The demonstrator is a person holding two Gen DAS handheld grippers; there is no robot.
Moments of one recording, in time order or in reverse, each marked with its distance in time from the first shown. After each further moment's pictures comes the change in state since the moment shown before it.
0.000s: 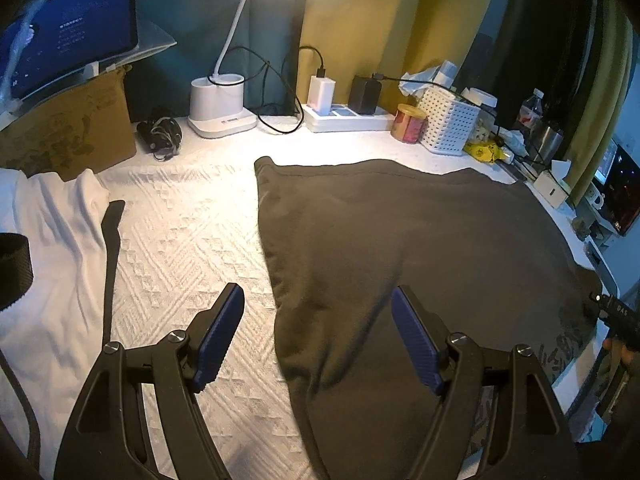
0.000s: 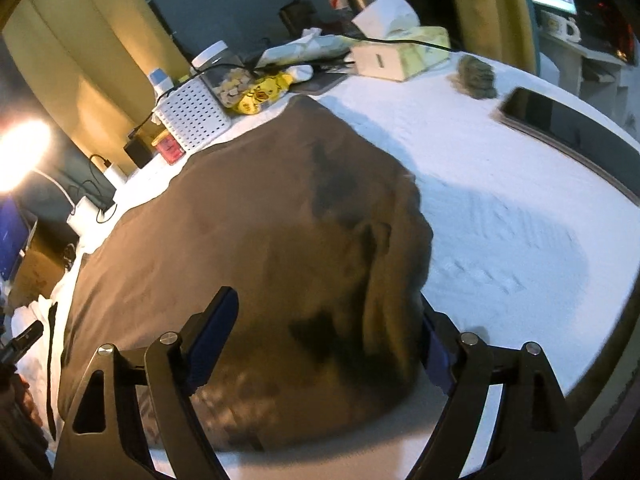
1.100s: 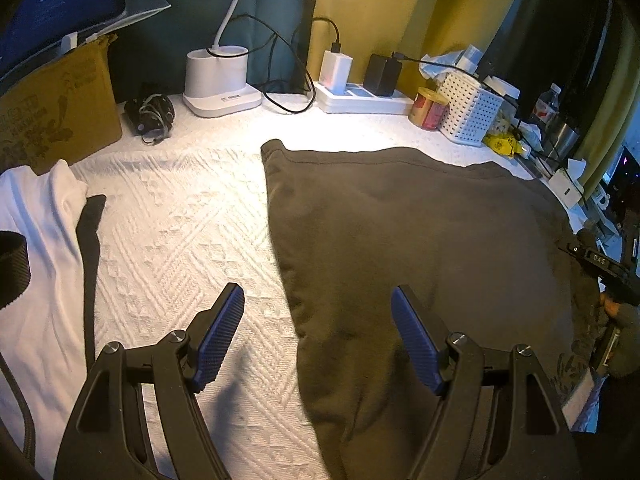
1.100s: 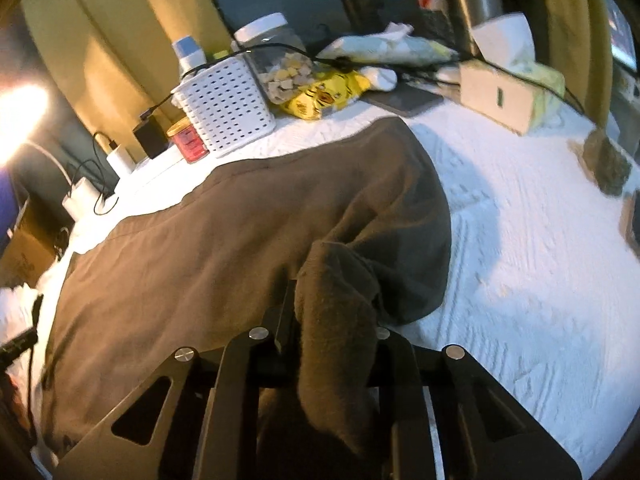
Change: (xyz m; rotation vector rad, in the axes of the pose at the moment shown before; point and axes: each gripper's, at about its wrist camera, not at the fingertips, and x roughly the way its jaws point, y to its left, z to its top) left arm 0.037 0.025 0.015 -0.013 0.069 -0.022; right arm 0.082 0.061 0.061 -0.179 0.013 0.037
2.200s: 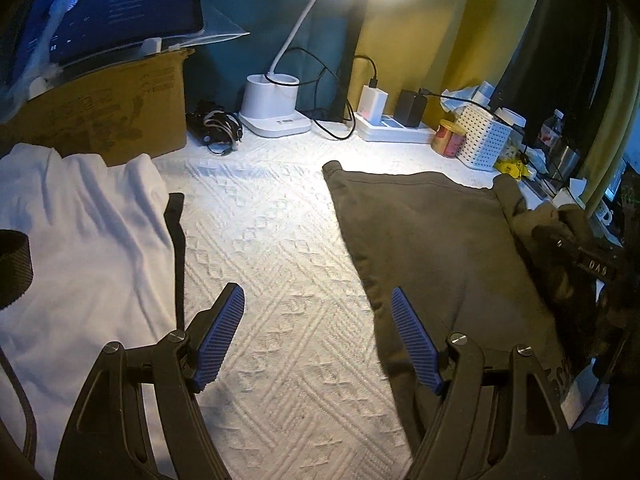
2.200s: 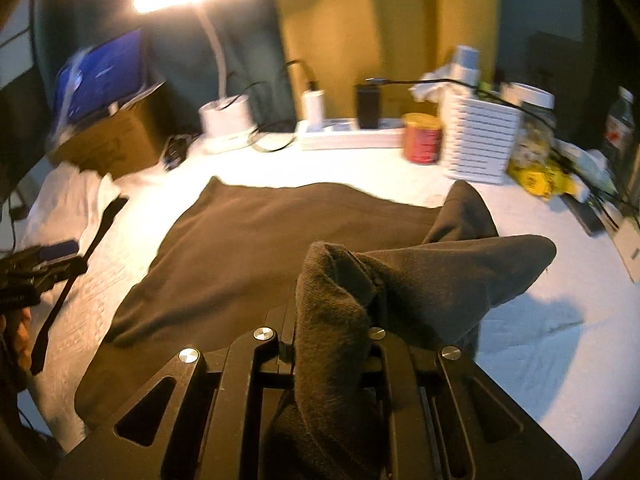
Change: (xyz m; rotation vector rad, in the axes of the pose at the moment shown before) left arm -0.045 0.046 -0.022 -0.030 -0.105 0.038; right arm -0.008 0.217 -0.042 -0.466 0.024 0.195
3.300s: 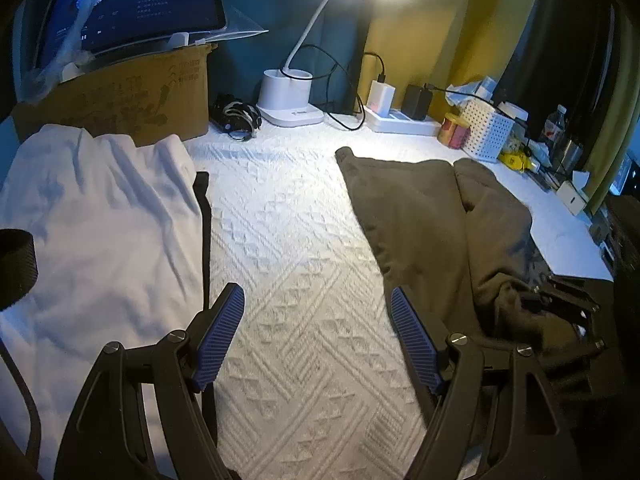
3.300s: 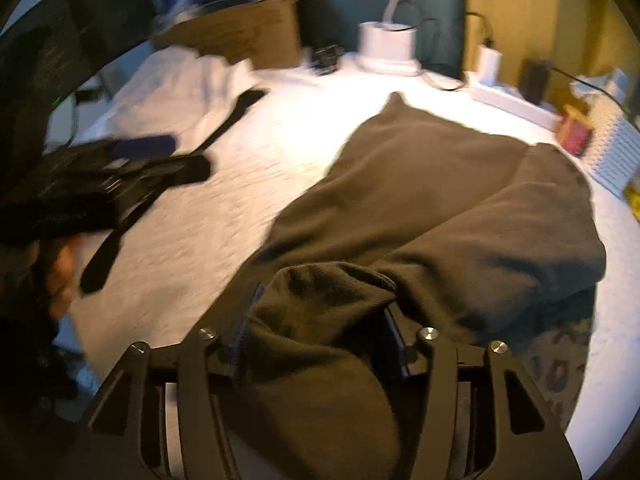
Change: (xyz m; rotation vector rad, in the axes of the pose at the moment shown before) left arm -0.022 0.002 -0.024 -0.002 0.010 0.049; right arm 0.014 0.138 -0.046 -0.250 0.207 0.233
